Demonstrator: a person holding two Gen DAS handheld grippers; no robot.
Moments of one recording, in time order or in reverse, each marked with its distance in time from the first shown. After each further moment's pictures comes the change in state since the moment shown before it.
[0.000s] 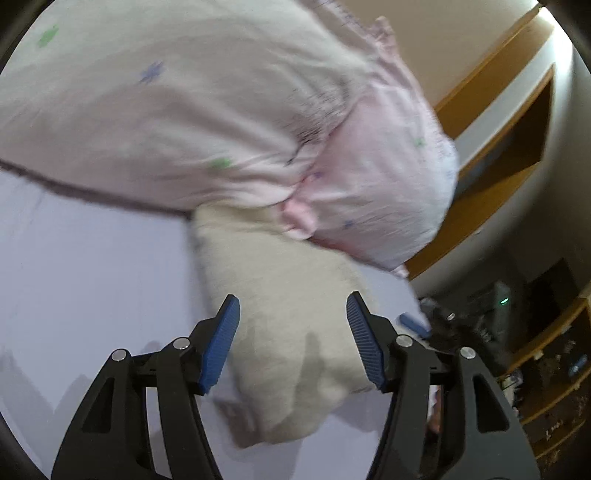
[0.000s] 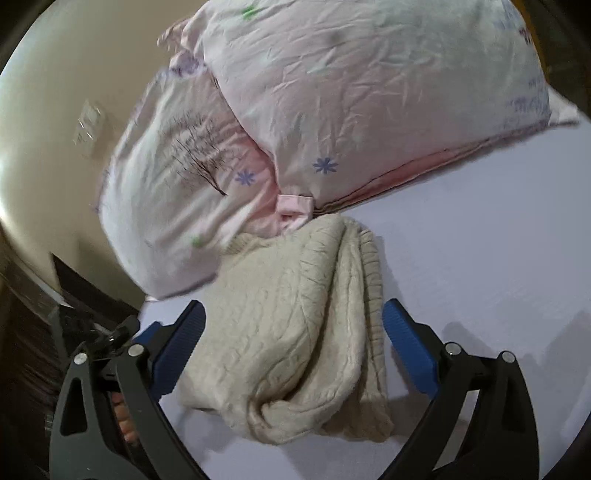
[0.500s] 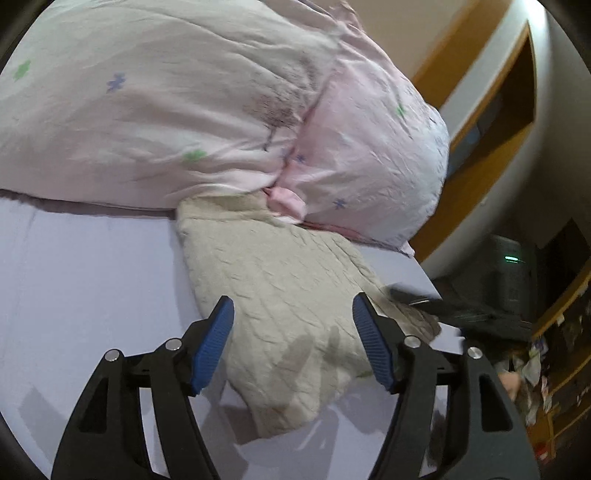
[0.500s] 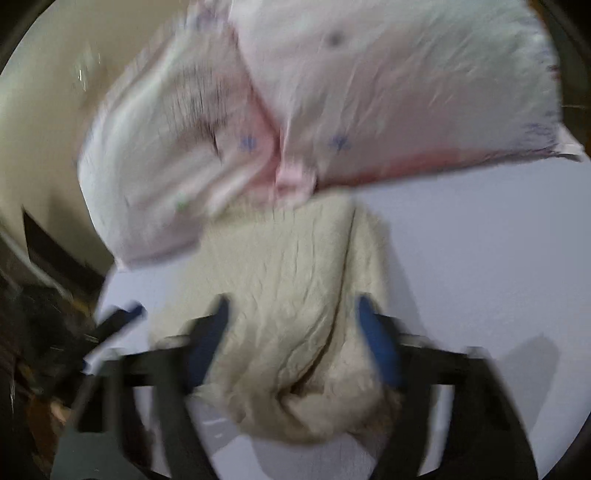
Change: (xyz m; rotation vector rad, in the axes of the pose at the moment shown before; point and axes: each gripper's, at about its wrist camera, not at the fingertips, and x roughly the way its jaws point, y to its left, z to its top) left arm 0.003 -0.029 -0.019 0.154 -0.004 0.015; right arm 0.033 0.026 -0.019 -0.141 0.143 -0.148
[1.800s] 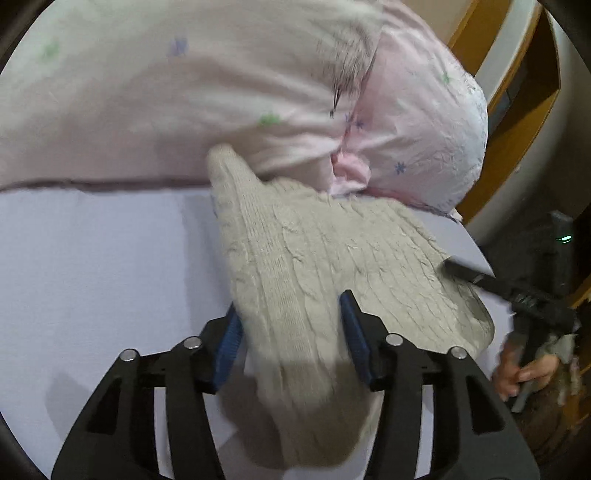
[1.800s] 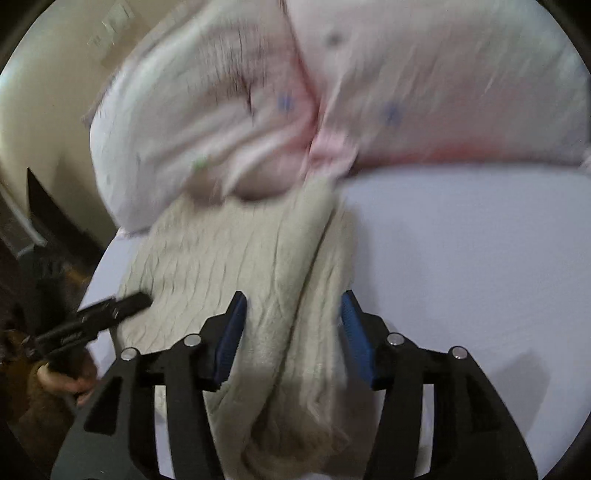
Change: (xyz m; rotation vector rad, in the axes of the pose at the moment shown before) left arm -0.023 0.041 -0.012 0.070 0.068 0.184; right arm -0.032 0.041 -0.012 -0.100 -0.174 0.072
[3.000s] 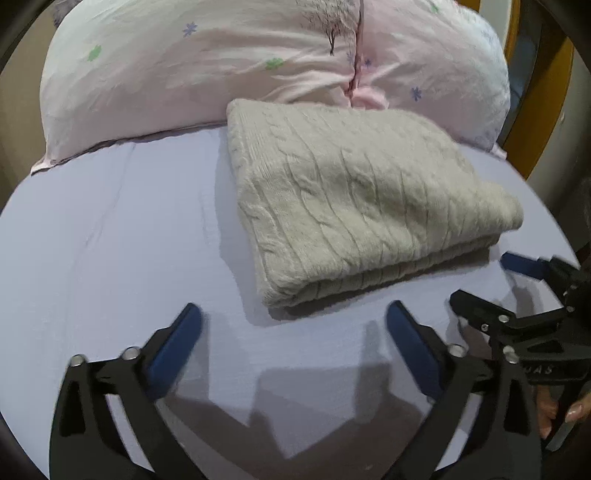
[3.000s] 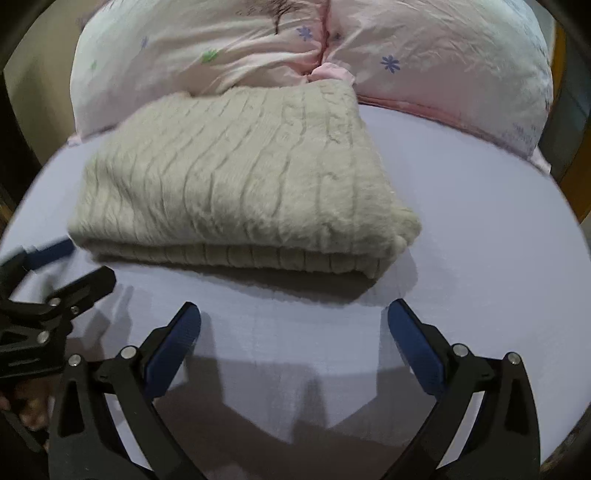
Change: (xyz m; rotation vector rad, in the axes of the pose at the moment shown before) left arm -0.008 -0.048 -0.083 0.090 0.111 0.294; right arm 0.010 0.046 -0.109 -0.172 0.208 -0.364
